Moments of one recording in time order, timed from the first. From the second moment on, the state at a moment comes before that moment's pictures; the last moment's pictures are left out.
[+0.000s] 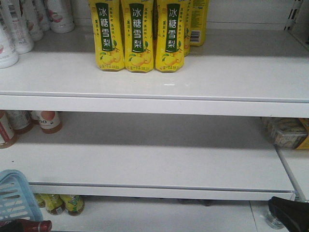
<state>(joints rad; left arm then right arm) -0.40 0.20 0.04 0.05 0.19 -0.25 0.52 0.45 -0.33 -0.09 0.48 -0.05</state>
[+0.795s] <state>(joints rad) -0.24 -0.01 0.04 -0.02 0.07 -0.14 0.52 0.45 -0.33 -0.10 0.48 -0.05</state>
